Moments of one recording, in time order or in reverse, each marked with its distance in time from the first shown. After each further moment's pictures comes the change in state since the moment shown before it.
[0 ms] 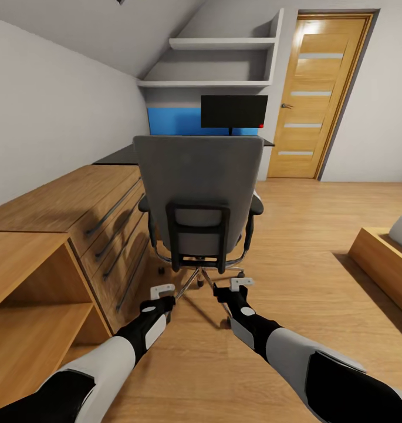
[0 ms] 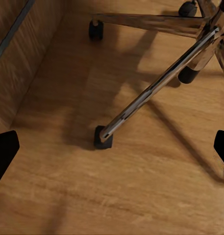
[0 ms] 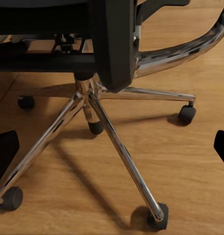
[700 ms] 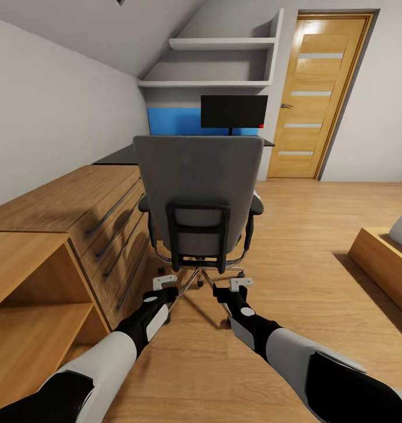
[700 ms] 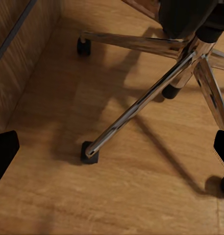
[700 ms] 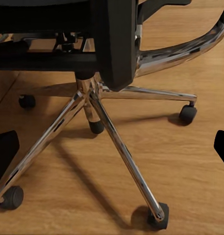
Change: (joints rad) left arm 0.000 -0.004 -0.002 -0.115 0.007 0.080 -0.002; right arm 0.002 0.000 0.000 0.000 0.002 0.000 0.003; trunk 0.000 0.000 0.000
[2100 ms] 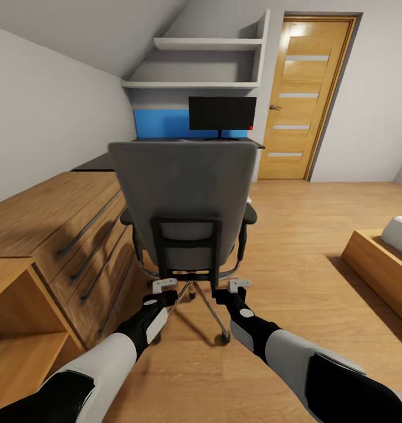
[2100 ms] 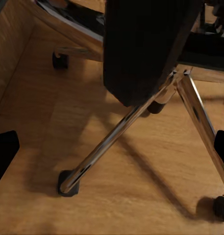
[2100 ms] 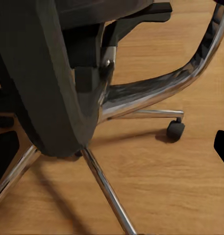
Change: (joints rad) left arm 0.000 0.000 0.001 0.037 -0.004 -0.009 -0.001; right arm 0.006 0.003 0.004 -0.004 0.001 0.000 0.002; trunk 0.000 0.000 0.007
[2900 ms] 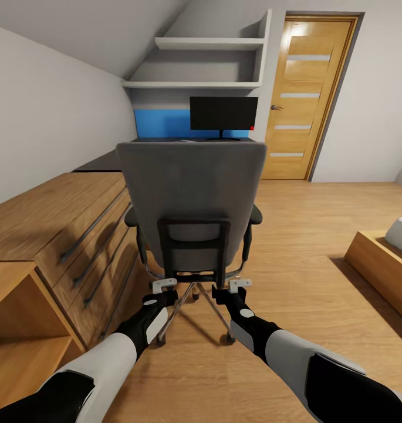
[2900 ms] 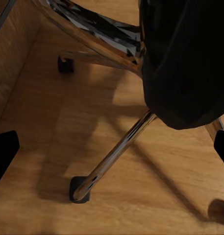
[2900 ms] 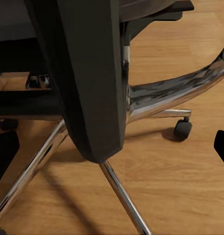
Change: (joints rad) left arm 0.000 0.000 0.000 0.000 0.001 0.000 0.001; right arm 0.001 0.000 -0.001 0.000 0.000 0.001 0.002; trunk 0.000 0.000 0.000
